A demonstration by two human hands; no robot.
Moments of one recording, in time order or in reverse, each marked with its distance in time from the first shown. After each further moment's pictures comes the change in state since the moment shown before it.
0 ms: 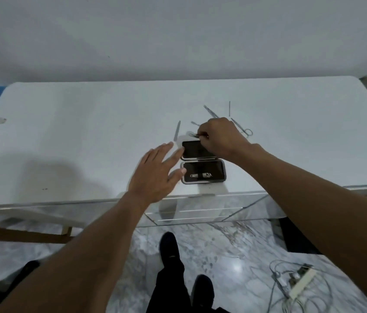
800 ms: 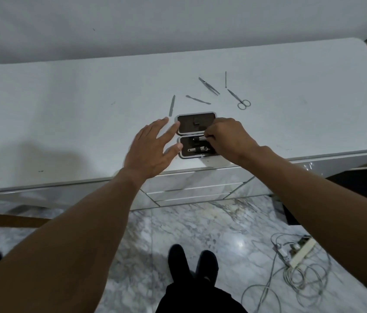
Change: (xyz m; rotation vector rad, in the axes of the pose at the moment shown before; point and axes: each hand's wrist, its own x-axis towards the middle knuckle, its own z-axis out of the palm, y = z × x) left_hand -0.001 -0.003 0.000 -0.021 0.048 0.025; right_hand -0.061 0.007 0.034 -0.043 0.016 0.013
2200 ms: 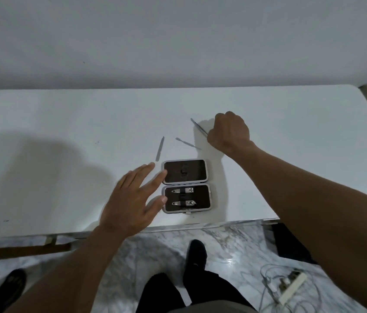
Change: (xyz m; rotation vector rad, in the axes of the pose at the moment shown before) left_hand 0.004 0.001 -0.006 -0.008 -0.077 -0.027; right_hand 0.119 0.059 -0.038 0.004 -0.031 0.446
